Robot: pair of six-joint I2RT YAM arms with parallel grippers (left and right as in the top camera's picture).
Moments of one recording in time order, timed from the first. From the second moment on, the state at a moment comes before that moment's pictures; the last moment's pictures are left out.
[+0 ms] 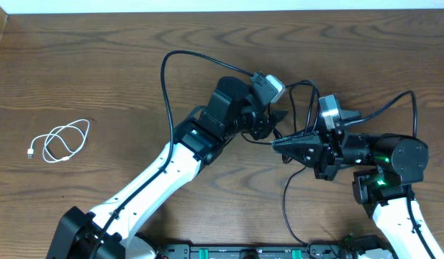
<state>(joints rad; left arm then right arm) -0.65 1.48 1.04 -0.08 0.31 0.03 0.19 1.00 0.57 0.87 -1.34 0.87</state>
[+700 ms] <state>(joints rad) -0.52 1.48 1.04 -0.12 -0.66 0.04 0.16 1.00 0.57 1.17 -1.37 1.14</state>
